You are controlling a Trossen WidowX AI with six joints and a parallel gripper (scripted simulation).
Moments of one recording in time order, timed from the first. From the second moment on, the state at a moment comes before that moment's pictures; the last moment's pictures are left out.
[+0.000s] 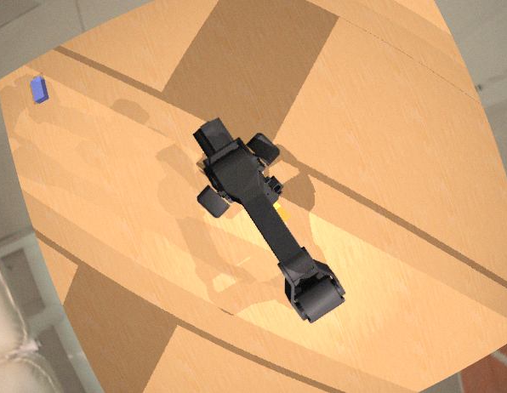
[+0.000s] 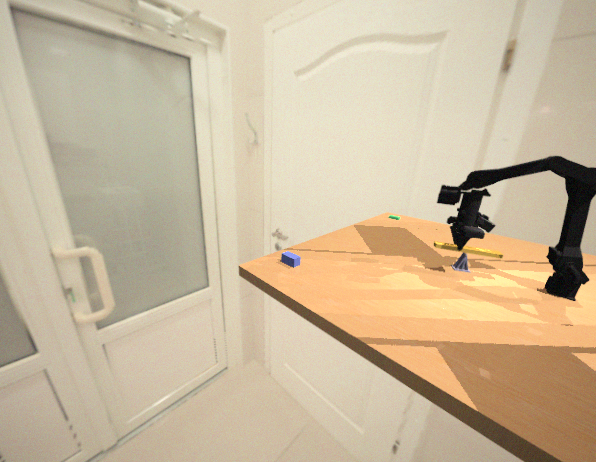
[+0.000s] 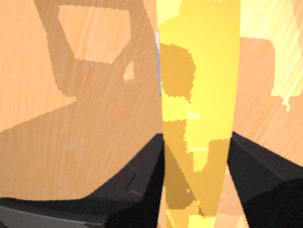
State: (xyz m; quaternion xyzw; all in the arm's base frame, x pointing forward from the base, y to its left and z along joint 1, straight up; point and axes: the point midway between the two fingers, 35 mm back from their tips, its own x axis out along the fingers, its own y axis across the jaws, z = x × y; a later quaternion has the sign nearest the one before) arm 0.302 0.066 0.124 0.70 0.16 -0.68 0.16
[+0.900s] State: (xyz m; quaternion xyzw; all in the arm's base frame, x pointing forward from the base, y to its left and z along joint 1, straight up) arm 0.302 0.066 0.121 0.70 0.16 -0.68 0.16
